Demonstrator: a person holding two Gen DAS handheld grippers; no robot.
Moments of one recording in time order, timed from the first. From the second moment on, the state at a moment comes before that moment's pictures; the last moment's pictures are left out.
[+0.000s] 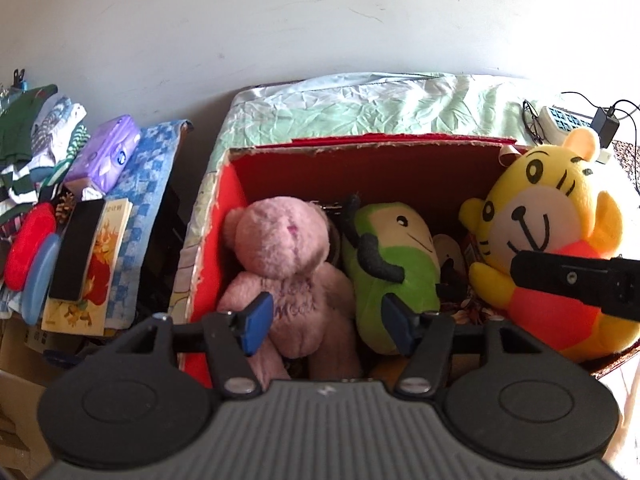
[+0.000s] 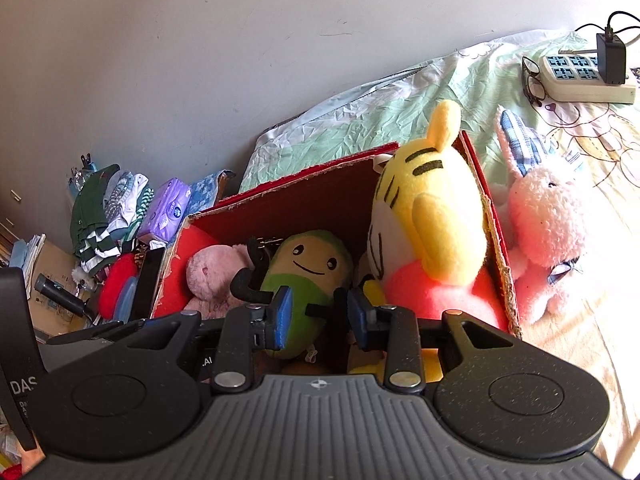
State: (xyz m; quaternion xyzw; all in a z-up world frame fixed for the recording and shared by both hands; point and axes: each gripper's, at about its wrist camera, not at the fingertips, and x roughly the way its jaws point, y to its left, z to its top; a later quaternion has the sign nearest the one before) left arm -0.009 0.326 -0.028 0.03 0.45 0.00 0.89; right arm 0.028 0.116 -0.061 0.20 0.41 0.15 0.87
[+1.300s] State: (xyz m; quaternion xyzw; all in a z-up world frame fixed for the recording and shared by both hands) left arm -0.102 0.132 0.015 0.01 0.34 -0.11 0.93; right arm 0.000 -0.105 -0.076 0.24 0.39 0.20 0.87
